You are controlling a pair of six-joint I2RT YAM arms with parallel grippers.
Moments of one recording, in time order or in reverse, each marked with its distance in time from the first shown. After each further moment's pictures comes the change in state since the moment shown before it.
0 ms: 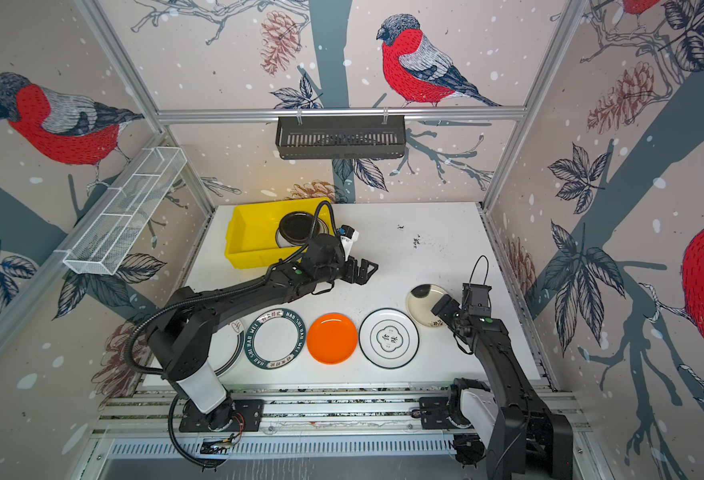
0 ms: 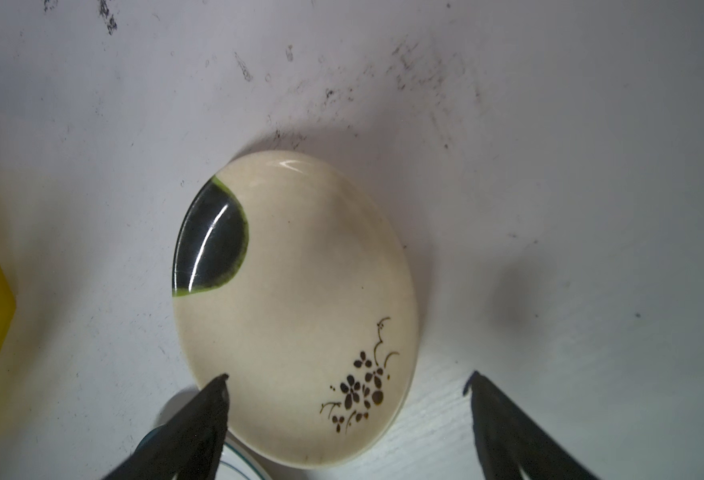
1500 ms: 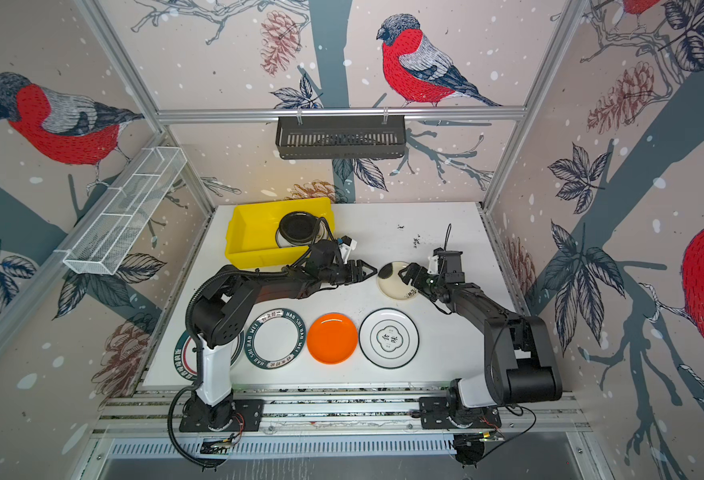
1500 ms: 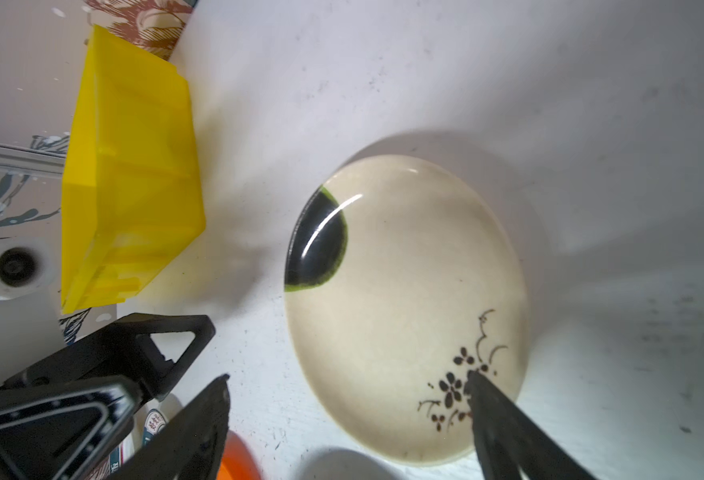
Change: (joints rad) left arm 0.113 0.280 -0.037 0.345 0.364 -0.373; right arm 0.185 0.430 0.219 0.431 -0.271 -0.042
